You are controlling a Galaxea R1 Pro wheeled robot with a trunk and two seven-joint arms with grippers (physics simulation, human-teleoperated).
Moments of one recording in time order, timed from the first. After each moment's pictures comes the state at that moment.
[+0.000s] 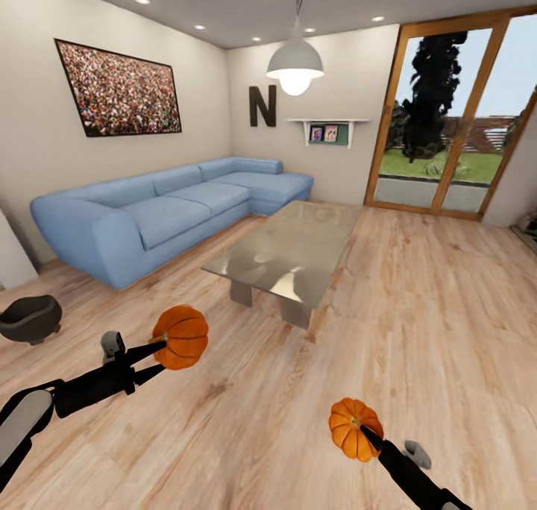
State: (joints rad) left arm -0.35 0.47 -0.03 -1.19 1.31 0.99 -0.65; right arm -0.49 -0.22 0.44 -0.08 -1.30 -0.01 0.80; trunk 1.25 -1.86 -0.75
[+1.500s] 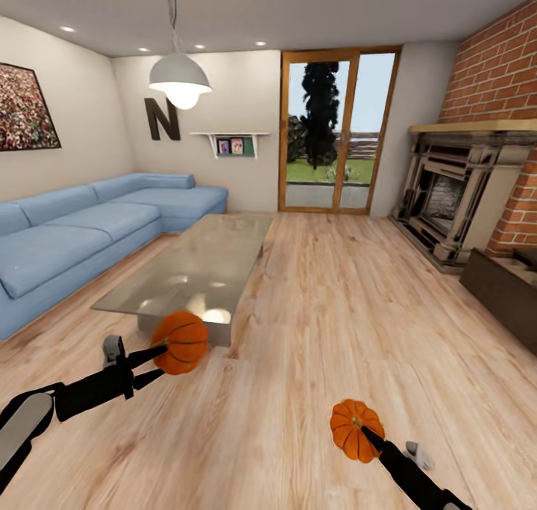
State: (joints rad) left arm -0.35 0.47 -0.03 -1.16 1.28 0.98 -0.64; right arm -0.49 -0.22 0.44 -0.08 -1.30 0.00 0.80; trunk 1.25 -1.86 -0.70
